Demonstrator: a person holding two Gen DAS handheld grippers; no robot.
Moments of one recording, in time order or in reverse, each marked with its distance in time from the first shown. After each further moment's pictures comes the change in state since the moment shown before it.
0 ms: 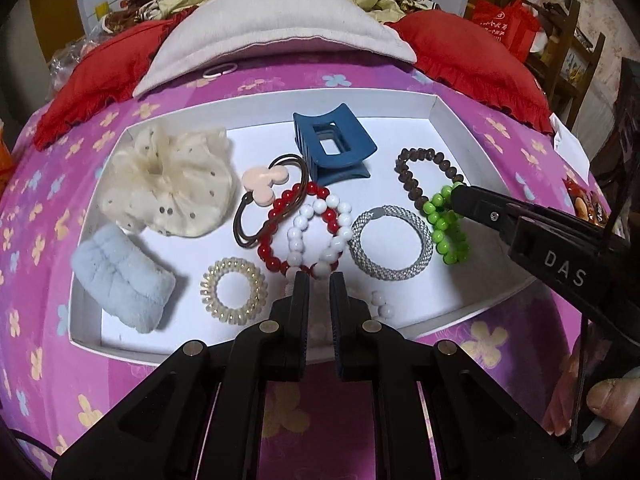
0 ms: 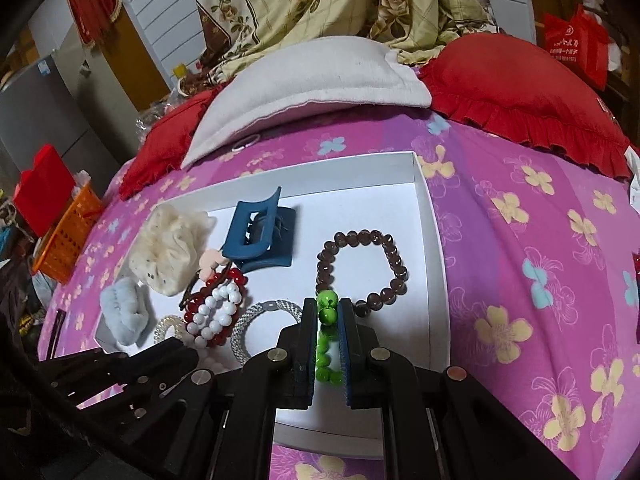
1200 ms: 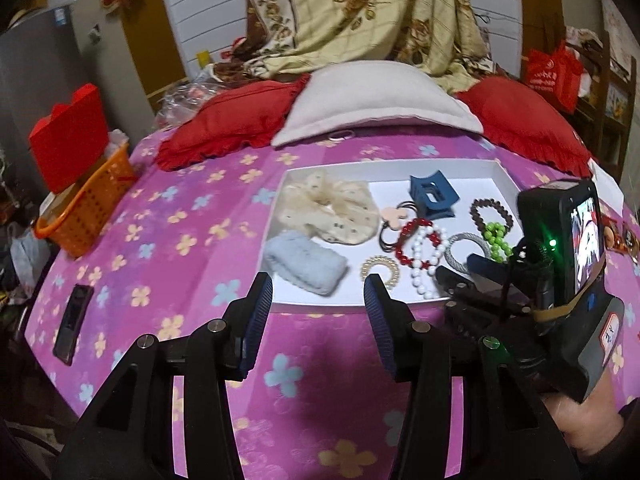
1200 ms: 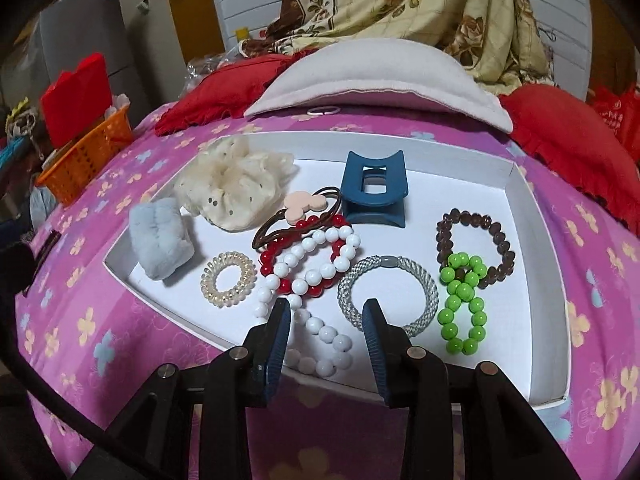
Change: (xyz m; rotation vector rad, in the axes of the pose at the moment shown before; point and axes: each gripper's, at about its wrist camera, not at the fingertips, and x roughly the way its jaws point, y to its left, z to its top) left arm -0.121 0.044 -0.049 -0.070 -0.232 0.303; right arm 0.020 0.081 -0.046 -0.231 -0.010 0.004
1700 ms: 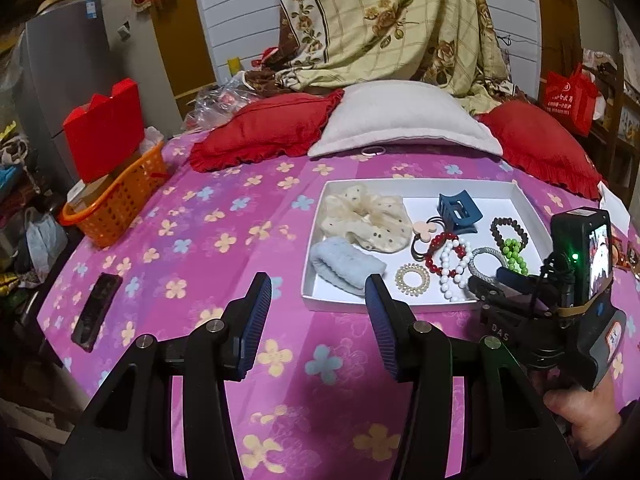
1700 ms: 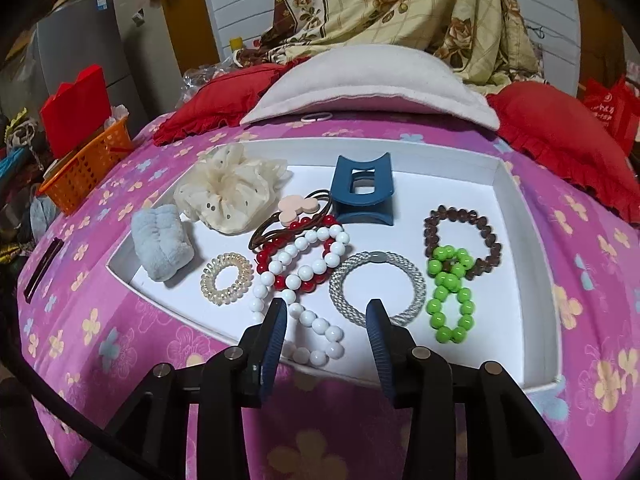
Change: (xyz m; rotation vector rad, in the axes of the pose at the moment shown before) left arm -0.031 0.033 -0.008 -0.058 -0.047 0.053; right arm -0.021 0.002 -0.010 0.001 -0.040 -0.037
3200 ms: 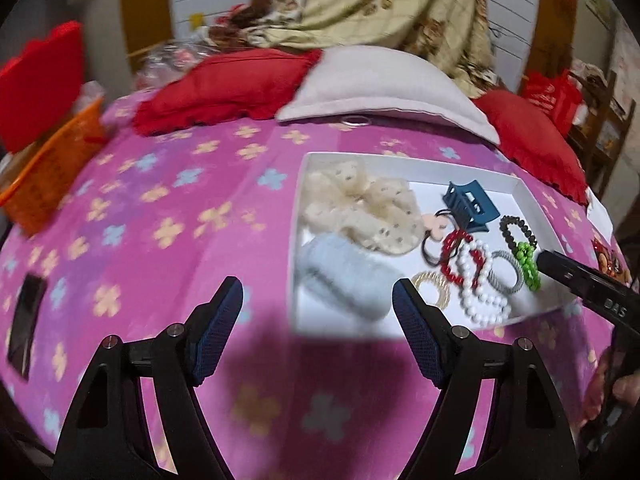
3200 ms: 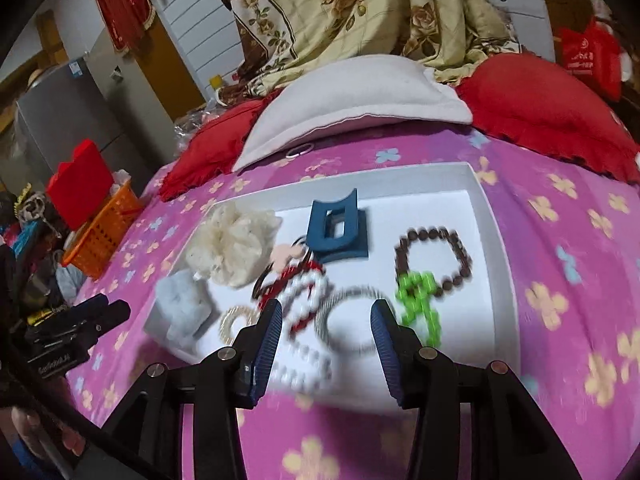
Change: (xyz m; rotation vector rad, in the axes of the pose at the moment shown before) left arm 0.112 0.026 0.019 -0.025 0.123 -0.233; right arm -0.009 -0.041 0.039 0.191 -0.027 0.094
